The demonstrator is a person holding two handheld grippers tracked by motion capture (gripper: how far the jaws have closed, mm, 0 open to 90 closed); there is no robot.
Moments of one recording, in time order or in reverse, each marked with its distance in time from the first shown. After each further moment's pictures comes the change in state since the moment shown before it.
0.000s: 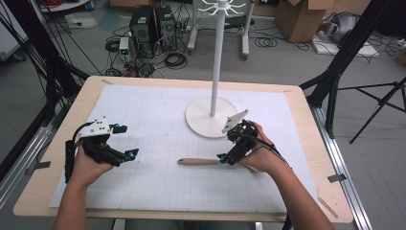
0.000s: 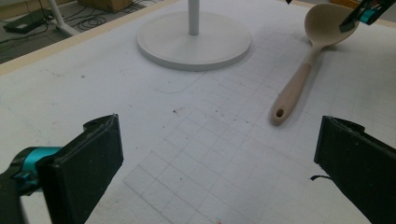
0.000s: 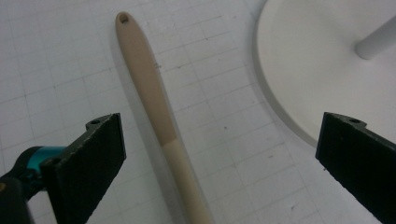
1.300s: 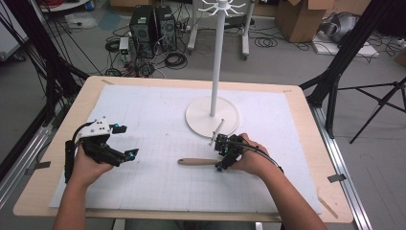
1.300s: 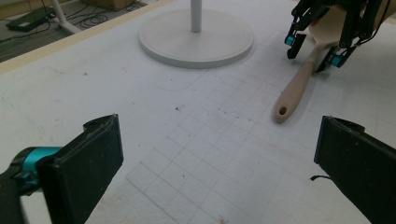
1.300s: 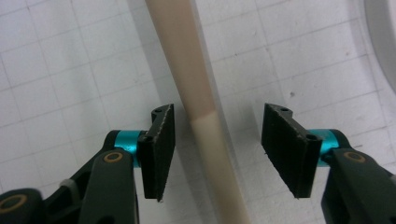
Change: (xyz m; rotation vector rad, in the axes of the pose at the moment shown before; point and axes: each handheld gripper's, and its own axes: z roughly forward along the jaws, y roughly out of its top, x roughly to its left) left arm 0.001 -0.001 0.000 0.009 0.008 0.004; right arm 0.006 0.000 0.051 0.311 0.133 -0.047
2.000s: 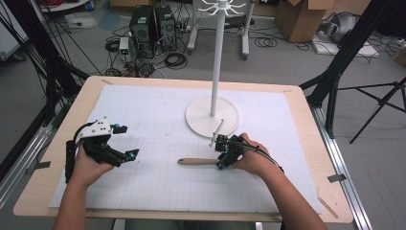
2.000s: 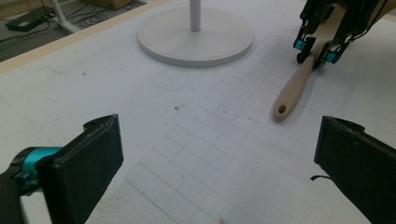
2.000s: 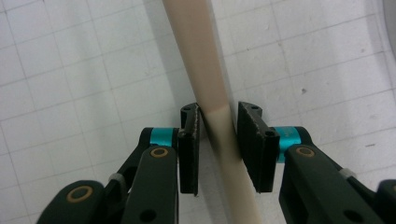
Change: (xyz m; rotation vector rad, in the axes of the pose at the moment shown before) left arm -0.001 0.000 0.002 0.005 -0.003 0.004; right arm 0.001 0.000 -0.001 0.008 0.030 -0.020
